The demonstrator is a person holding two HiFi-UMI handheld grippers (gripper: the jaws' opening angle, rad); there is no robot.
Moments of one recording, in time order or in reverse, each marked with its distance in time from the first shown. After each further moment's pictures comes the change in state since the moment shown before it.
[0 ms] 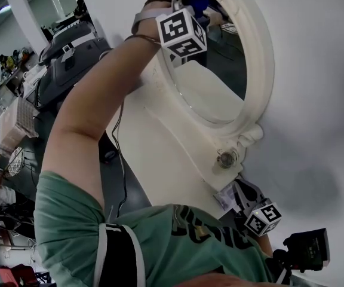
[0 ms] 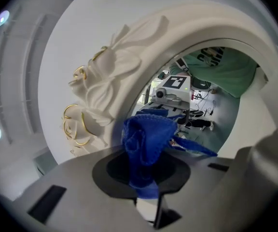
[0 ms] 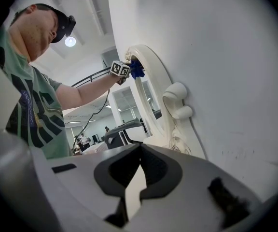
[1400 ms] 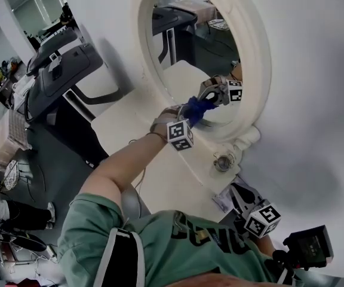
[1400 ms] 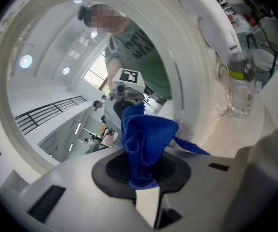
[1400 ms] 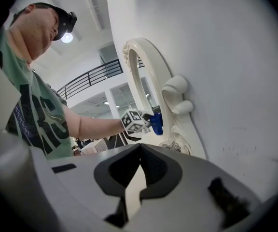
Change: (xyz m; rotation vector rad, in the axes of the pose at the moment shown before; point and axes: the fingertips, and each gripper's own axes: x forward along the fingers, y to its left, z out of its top) left arm -0.117 -0.419 -0.077 -0.192 0.082 -0.691; right arm 0.004 0.005 -0.005 0.009 0.054 -0.025
